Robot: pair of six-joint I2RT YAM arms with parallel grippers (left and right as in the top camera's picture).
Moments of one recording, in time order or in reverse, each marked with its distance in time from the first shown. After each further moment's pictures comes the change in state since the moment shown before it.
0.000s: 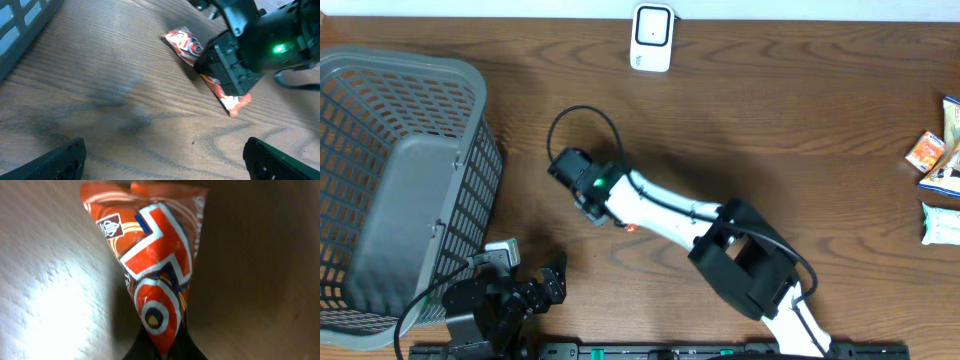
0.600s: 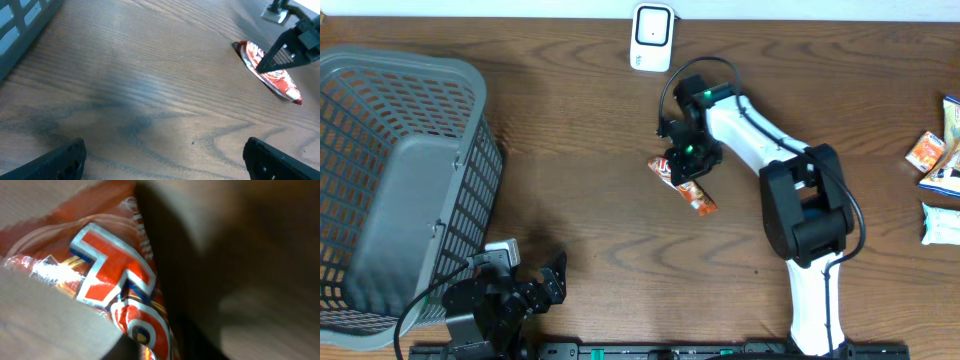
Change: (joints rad) left arm 0.000 0.000 0.000 0.000 0.000 0.000; right arm -0.510 0.031 0.060 -0.323 -0.463 -0.242
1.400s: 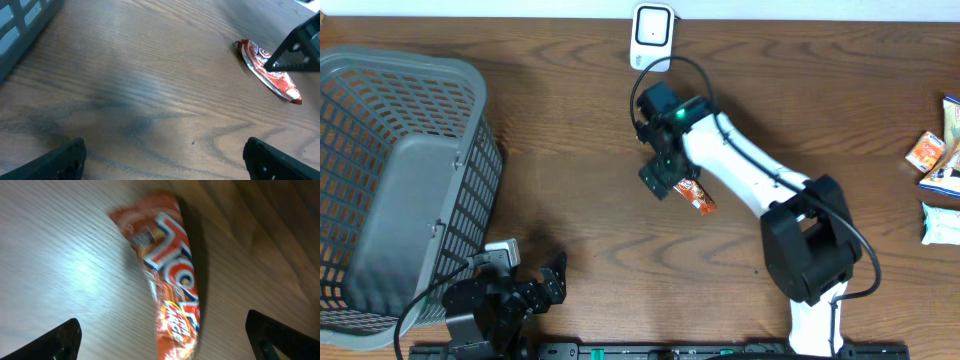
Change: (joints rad) left arm 0.000 0.000 0.000 0.000 0.000 0.000; right arm 0.195 -0.177 -0.073 0.027 0.387 0.047
